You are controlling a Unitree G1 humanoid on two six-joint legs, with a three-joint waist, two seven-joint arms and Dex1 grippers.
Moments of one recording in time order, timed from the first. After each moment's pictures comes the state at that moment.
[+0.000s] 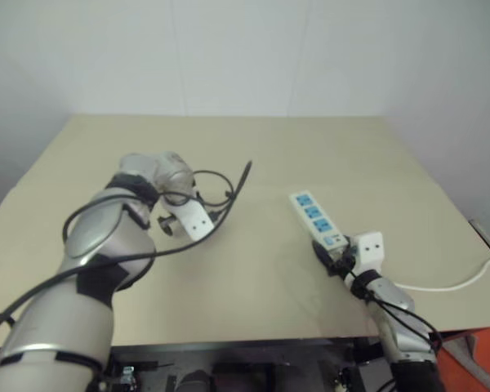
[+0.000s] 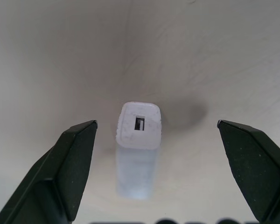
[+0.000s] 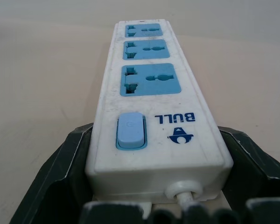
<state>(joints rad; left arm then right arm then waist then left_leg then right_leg) -1.47 0.44 -0.86 1.39 0.80 -0.85 -1.13 -0.15 -0.30 -0.12 0.05 0.20 0.14 0.39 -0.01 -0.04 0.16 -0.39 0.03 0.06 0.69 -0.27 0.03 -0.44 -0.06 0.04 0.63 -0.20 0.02</state>
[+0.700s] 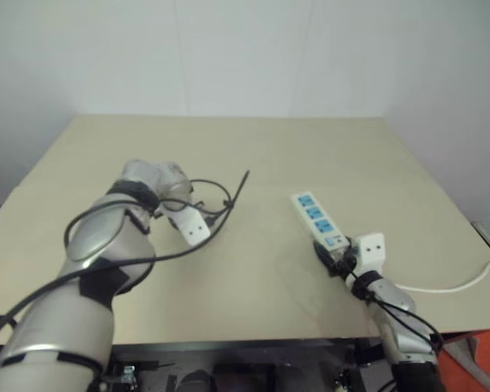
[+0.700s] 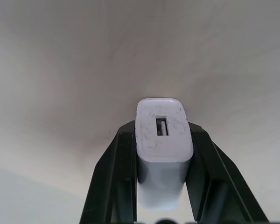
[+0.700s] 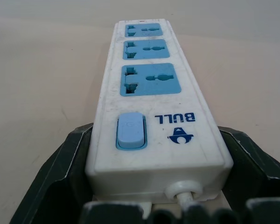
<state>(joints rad) -1.45 0.44 -0.87 1.39 0.92 -0.83 -0.97 -0.14 -0.31 -0.12 0.05 0.20 0.14 0.38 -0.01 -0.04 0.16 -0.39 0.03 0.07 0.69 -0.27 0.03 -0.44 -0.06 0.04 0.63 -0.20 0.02</state>
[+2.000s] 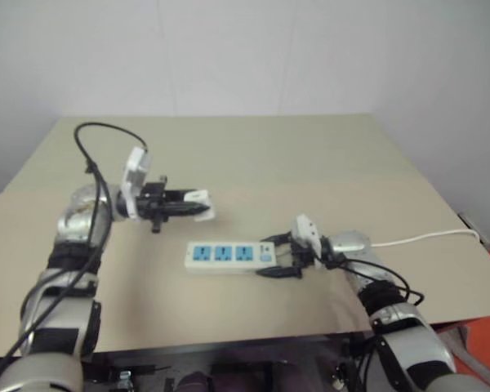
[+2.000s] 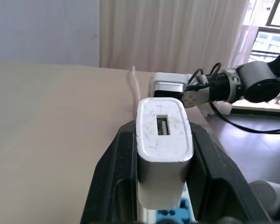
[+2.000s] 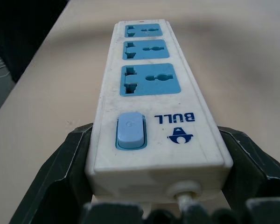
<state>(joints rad) -0.78 0.65 -0.04 0.50 -0.59 0.28 -1.61 -0.69 -0.33 0.18 0.70 0.19 -0.23 1.42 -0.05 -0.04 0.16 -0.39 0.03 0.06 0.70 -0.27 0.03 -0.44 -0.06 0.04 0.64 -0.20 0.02</state>
